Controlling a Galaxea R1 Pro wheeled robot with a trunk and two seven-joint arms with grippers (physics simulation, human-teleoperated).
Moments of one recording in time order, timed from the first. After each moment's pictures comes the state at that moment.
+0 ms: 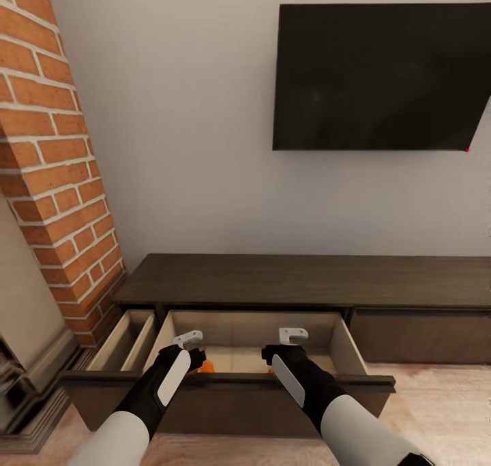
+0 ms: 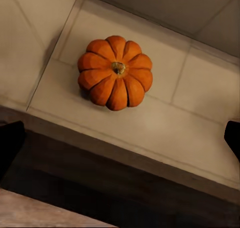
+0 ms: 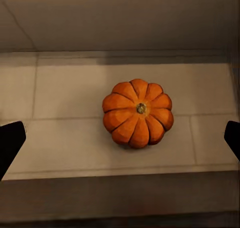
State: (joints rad) left arm -0.59 -0.12 -0.11 -0.73 0.53 0.54 0.51; right arm -0.69 0.16 0.45 -0.58 -0.51 0.43 -0.48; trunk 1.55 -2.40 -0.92
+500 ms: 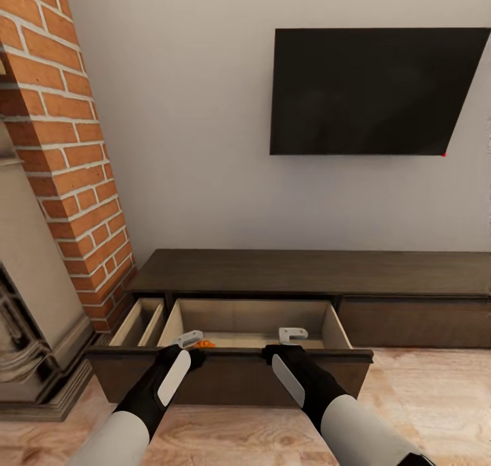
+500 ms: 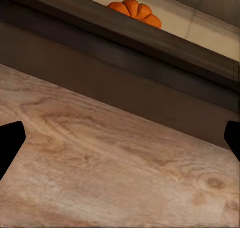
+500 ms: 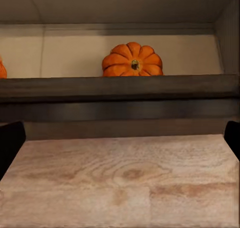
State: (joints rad) left arm -0.59 -0.12 -0.11 -0.73 0.53 0.54 0.51; right arm -0.68 0.16 0.45 -0.58 -0.51 0.43 -0.48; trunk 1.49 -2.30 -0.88
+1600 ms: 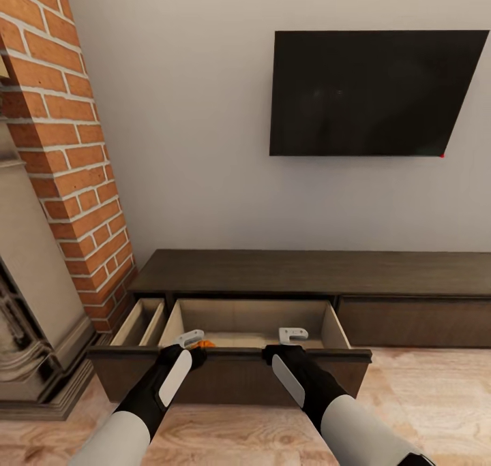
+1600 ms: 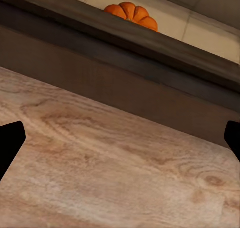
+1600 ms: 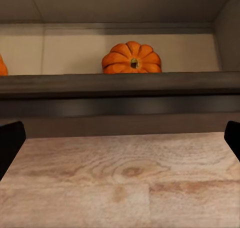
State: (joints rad) left arm -0.59 -0.12 -0.13 -0.73 0.52 0.53 0.50; right arm -0.69 0.16 0.45 -0.58 -0.51 0.43 -0.48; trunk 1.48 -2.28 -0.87
